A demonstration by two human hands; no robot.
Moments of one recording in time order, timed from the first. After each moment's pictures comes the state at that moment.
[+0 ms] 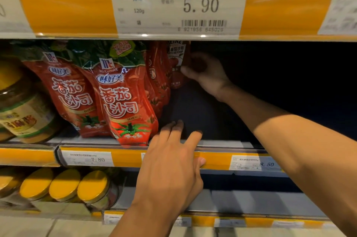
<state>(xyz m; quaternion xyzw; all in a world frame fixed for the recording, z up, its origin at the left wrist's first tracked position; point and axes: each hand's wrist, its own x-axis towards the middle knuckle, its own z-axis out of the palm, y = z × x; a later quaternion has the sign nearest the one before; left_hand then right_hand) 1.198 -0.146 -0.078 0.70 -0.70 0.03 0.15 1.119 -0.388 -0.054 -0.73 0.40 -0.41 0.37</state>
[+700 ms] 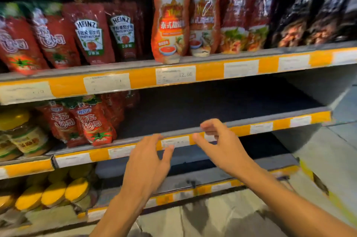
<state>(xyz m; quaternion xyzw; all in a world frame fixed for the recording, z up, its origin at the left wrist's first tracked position) 1.103 -0.064 -0.003 0.68 -0.65 -0.12 0.31 0.897 -0.112 0.000 -0.69 0.53 -0.38 0.31</state>
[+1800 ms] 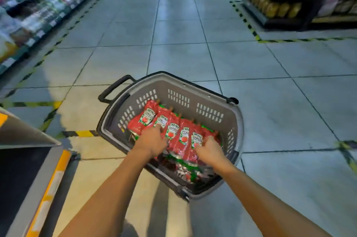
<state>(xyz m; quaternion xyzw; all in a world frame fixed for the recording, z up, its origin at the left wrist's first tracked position) 0.486 0.119 -0.073 0.14 -0.94 -0.25 -0.16 0.472 0.323 -0.105 0.09 0.88 -0.42 0.23</state>
